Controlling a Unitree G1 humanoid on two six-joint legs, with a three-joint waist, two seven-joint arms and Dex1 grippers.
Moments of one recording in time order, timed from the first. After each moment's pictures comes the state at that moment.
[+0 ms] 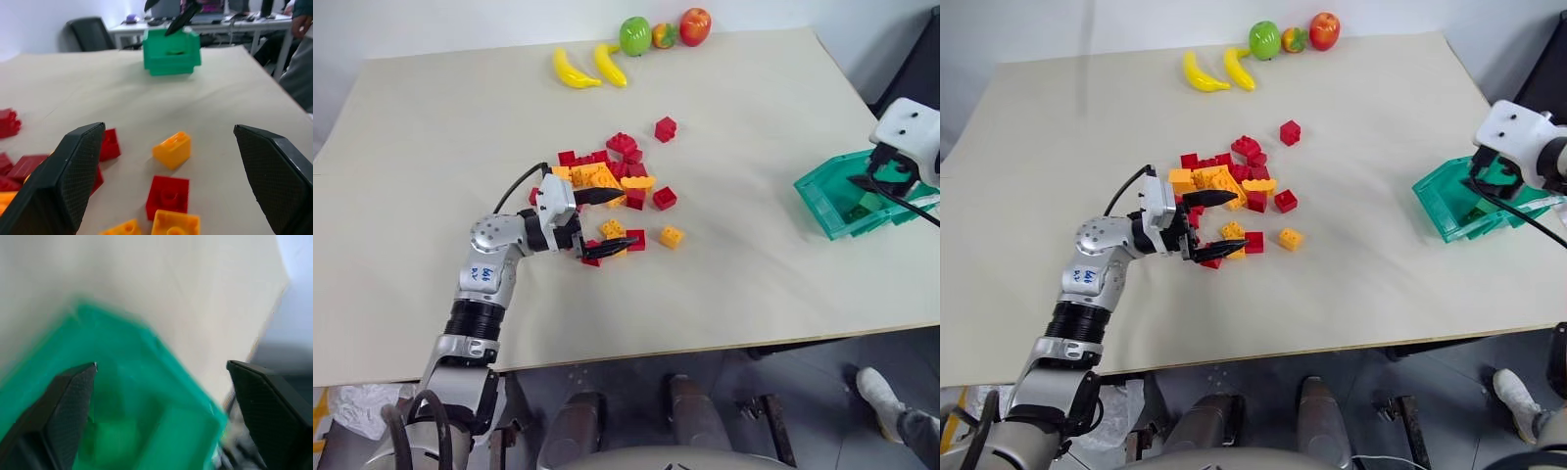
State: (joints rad) left arm -0.62 0.40 -0.02 0.28 -0.33 0.05 -1.06; right arm -0.93 -1.00 0.10 0.58 -0.12 0.08 1.06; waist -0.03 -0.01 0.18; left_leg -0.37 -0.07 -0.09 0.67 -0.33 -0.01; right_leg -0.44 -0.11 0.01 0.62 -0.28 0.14
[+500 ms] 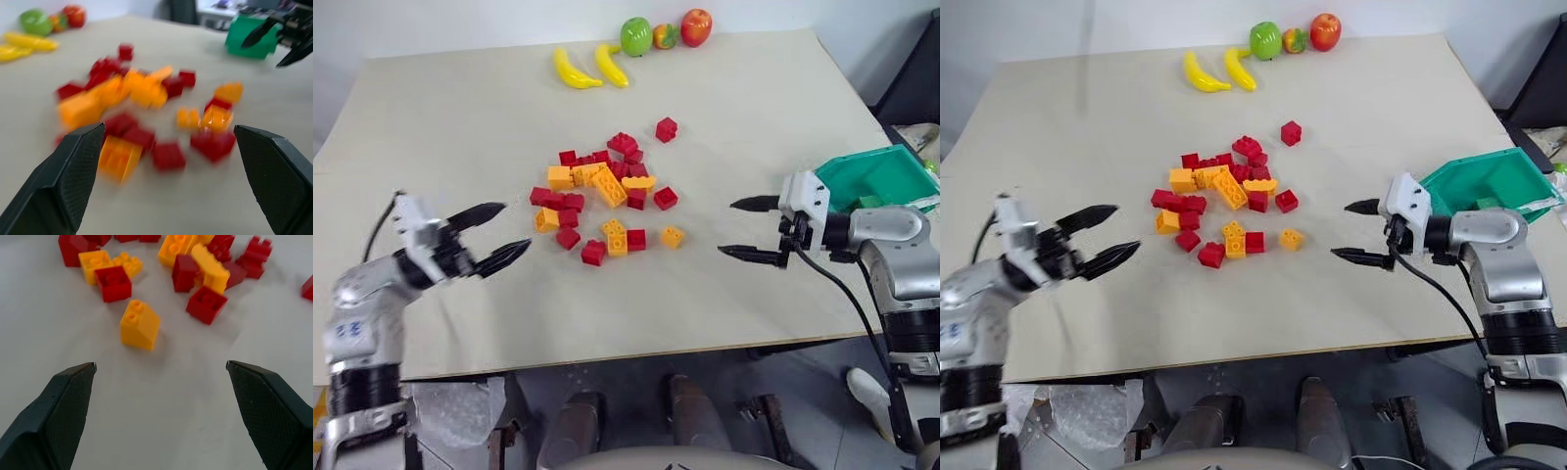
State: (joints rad) left arm -0.18 0.68 0.40 0.08 -0.55 0.20 -1.10; right arm -0.53 -0.78 -0.01 0.21 0.29 0.18 1.26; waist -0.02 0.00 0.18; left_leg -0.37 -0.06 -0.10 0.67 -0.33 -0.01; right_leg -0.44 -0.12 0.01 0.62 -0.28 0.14
